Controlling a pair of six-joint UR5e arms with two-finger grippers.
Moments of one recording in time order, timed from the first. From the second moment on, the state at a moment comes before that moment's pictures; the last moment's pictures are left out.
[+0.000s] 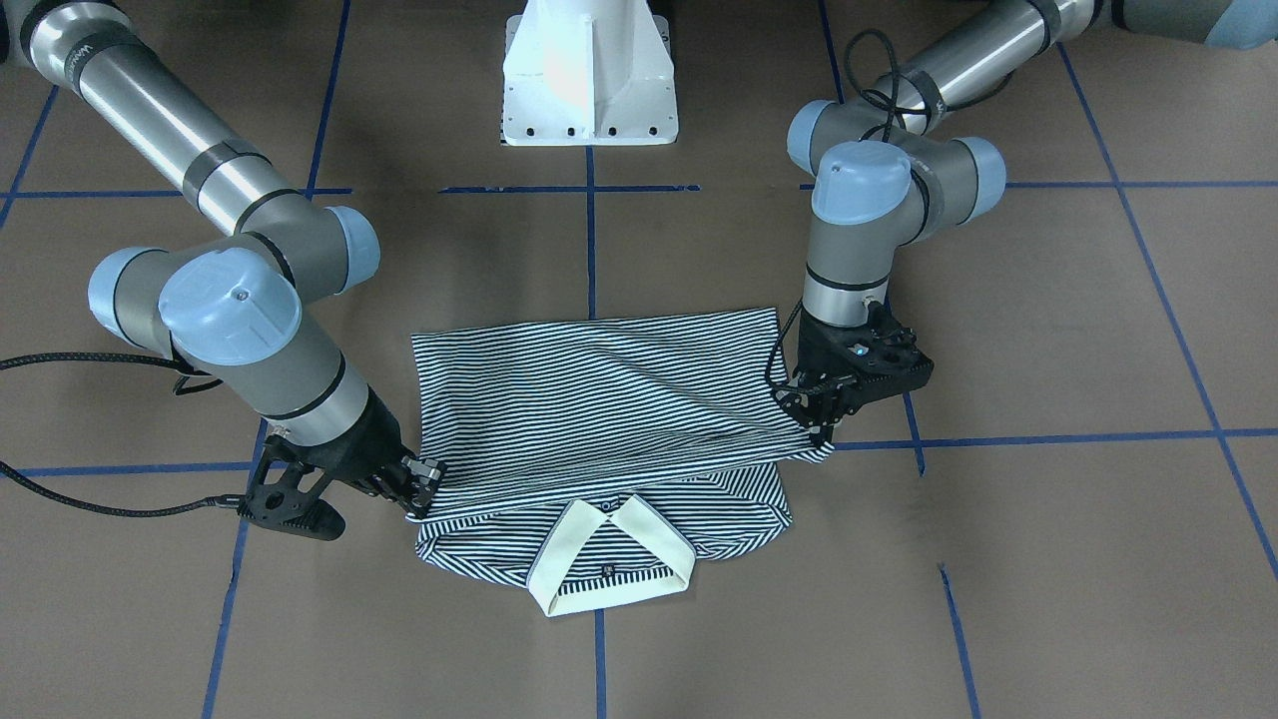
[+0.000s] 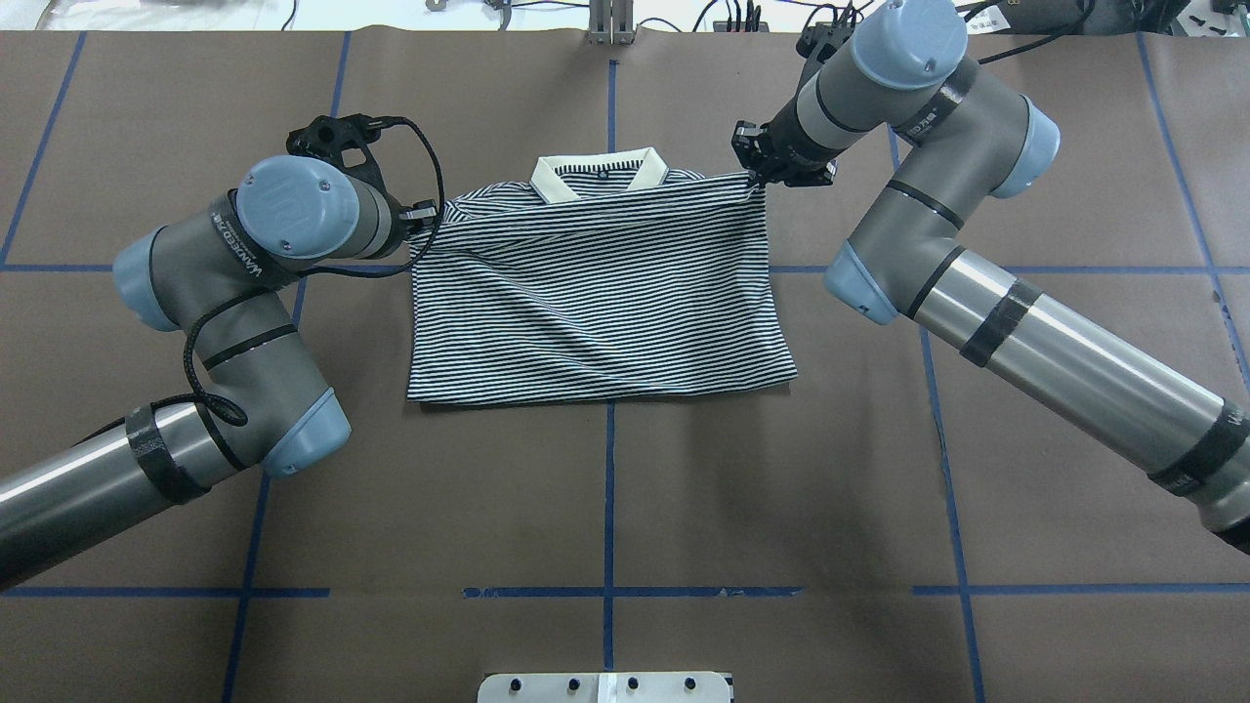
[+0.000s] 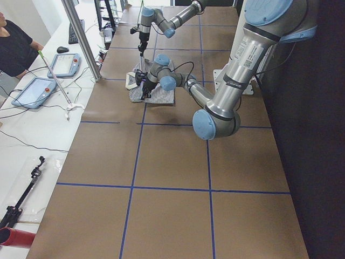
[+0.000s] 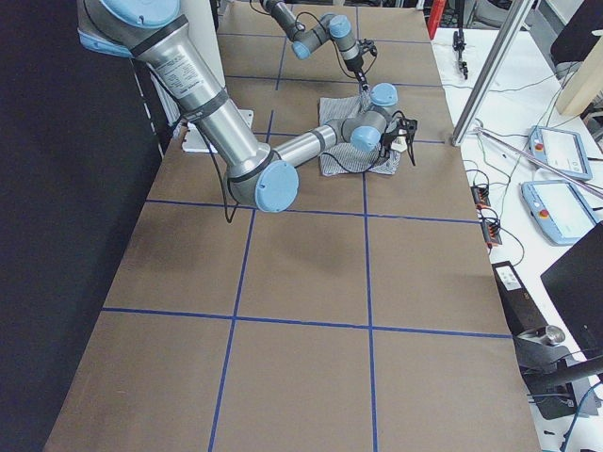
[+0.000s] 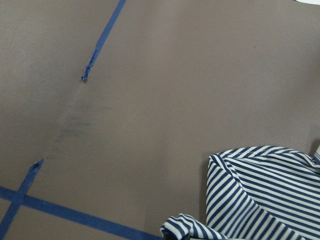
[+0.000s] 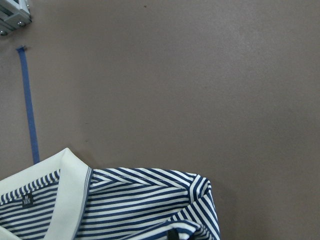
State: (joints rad) left arm -0.69 -2.12 -1.52 -1.94 -1.58 -1.38; right arm 0.85 -0.84 1.21 -1.02 2.03 1.36
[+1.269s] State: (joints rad) left arm -0.69 -2.20 -1.43 -1.96 -1.58 -1.39; right arm 0.86 -0.80 1.15 -0.97 2.01 1.36
